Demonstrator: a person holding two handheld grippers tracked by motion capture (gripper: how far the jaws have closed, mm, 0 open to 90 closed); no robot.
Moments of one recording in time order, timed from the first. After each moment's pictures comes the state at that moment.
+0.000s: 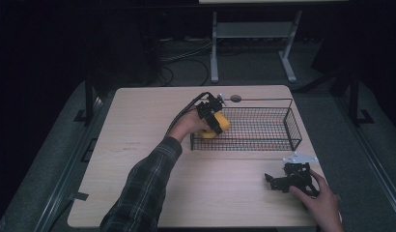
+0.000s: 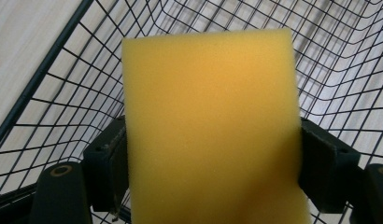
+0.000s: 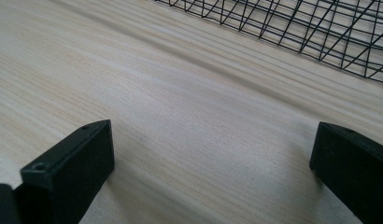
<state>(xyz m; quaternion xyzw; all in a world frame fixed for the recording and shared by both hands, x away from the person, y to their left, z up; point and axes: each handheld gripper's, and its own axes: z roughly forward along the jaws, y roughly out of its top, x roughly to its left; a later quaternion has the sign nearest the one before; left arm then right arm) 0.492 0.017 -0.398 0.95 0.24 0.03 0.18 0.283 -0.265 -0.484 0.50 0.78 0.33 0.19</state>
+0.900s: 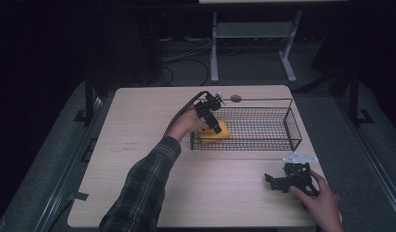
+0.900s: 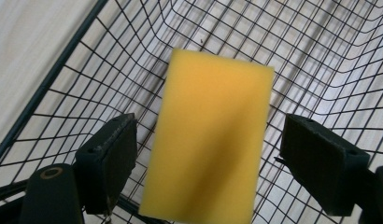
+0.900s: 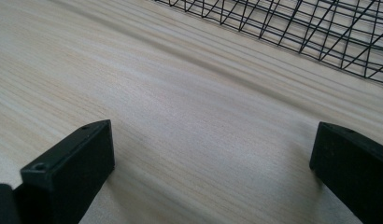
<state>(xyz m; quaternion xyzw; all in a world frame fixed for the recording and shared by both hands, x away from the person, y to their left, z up) 0.493 0.023 -0.393 0.95 0.25 0.04 0.19 0.284 -0.265 -0.484 0.50 0.78 0.33 0.19</state>
